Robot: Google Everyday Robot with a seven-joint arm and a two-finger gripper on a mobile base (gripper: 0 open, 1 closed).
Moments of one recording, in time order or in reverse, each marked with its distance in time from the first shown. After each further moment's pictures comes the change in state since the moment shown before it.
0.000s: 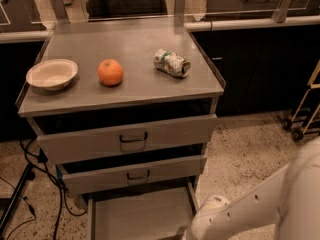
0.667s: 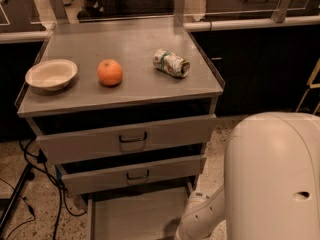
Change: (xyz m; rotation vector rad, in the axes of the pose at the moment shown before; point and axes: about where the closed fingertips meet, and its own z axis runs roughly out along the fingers) arm -0.016 -0.036 0.056 0.033 0.072 0.013
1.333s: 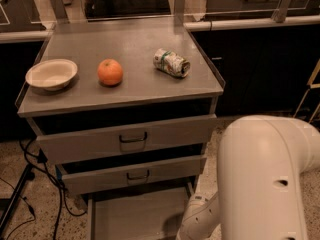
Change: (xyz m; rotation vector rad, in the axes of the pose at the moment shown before) arm 0.007 -0.008 0.029 -0.011 0.022 0.062
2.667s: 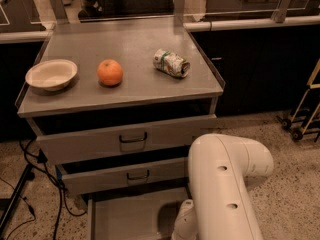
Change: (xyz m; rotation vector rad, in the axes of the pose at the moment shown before) arm -0.013 -0.038 0.126 -0.023 0.070 0.174
